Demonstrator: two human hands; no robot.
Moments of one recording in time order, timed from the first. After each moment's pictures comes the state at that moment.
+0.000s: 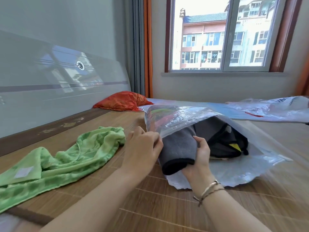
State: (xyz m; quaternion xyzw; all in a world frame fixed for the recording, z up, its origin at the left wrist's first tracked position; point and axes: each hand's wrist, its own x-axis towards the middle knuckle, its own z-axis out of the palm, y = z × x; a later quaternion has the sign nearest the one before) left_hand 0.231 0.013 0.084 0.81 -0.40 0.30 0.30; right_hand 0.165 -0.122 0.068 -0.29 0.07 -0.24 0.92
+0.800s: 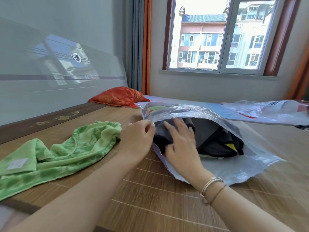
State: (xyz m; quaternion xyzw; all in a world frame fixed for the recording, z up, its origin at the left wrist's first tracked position) left_hand 0.251 0.013 0.093 0.78 -0.38 0.25 0.44; right_hand 0.172 -0.114 0.060 -0.89 0.04 -0.43 0.13
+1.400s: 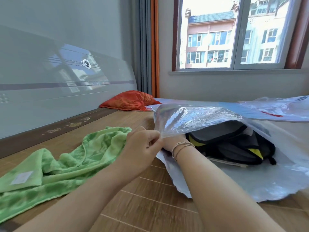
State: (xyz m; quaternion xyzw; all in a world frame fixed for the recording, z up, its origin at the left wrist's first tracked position) left_hand 0.288 0.039 0.079 0.73 -0.49 0.21 0.41; right_hand 0.332 -0.133 0.060 -0.96 0.16 -0.15 -0.19
